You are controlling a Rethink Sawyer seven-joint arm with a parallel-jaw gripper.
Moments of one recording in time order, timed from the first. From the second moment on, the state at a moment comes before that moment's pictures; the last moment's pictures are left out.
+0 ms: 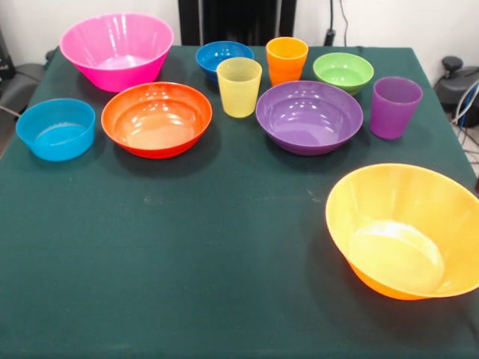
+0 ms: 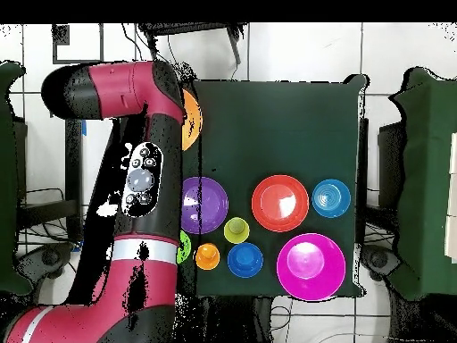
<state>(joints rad) 0.22 -0.25 -0.33 0.76 0.18 0.71 1.89</state>
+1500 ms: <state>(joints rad) 0.28 -0.01 -0.37 0.67 0.16 0.68 1.89</state>
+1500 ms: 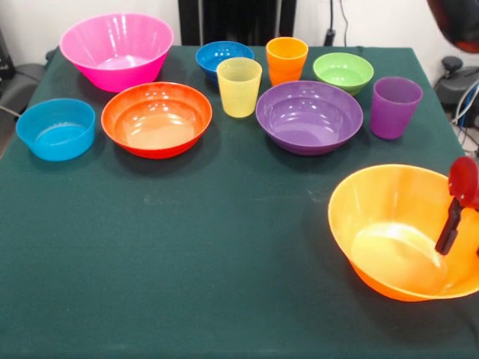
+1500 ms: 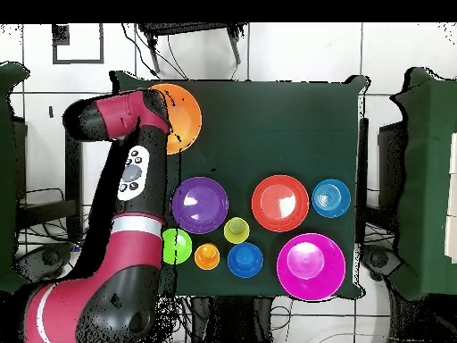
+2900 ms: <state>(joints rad) 0.24 -0.02 -0.38 0.74 0.13 0.51 1.89</state>
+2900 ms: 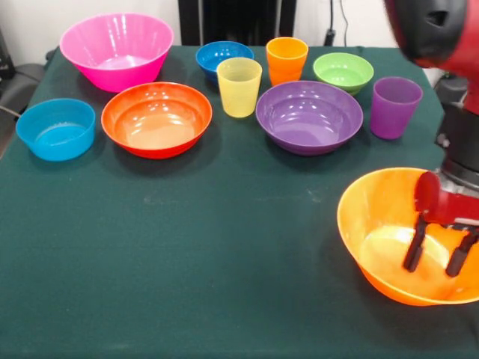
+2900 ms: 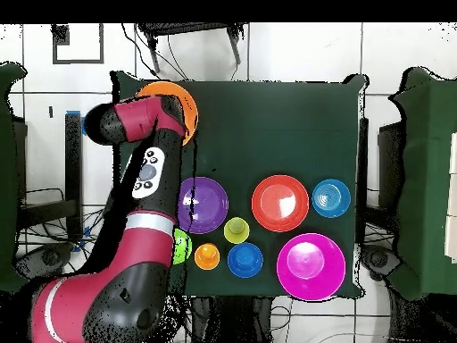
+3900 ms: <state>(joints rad) 0.10 -0.02 -0.35 0.81 -0.07 0.30 1.89</state>
